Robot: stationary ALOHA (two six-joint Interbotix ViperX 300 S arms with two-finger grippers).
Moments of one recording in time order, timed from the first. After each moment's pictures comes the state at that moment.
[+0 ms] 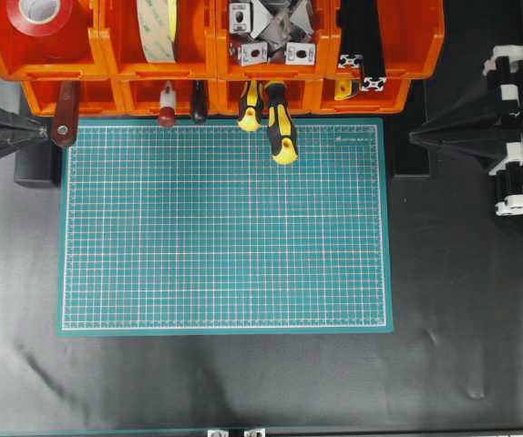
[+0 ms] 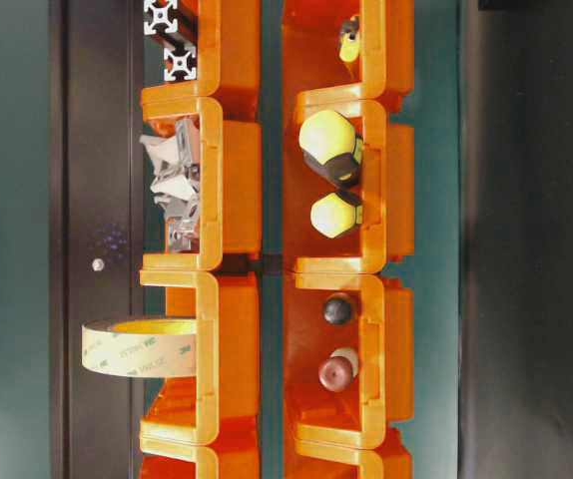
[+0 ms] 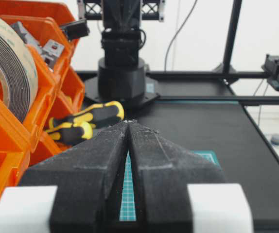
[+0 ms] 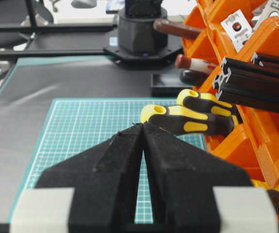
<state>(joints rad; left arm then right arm) 0.00 -0.97 1.17 0.00 -0.29 0.00 0.00 -0.97 1.19 0.00 -0.10 0.00</state>
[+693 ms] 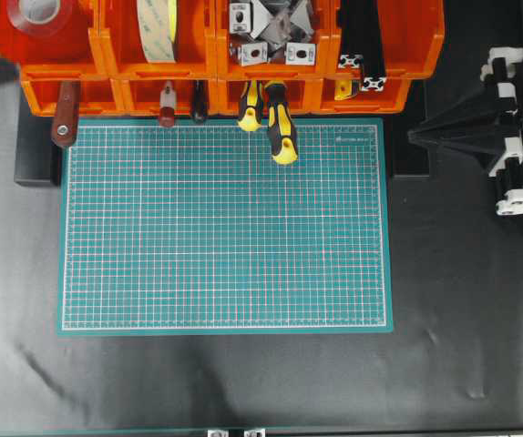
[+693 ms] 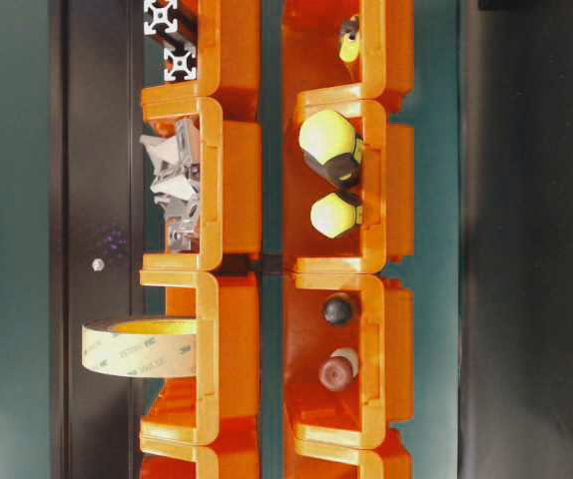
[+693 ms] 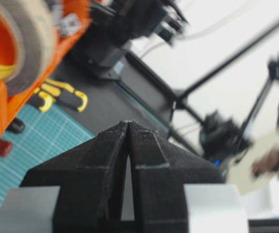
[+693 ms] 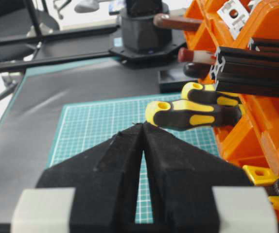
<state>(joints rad) 0.10 -0.91 0.67 0.05 0.42 -0.85 0.00 -0.96 1.19 0.02 -0.10 0.09</state>
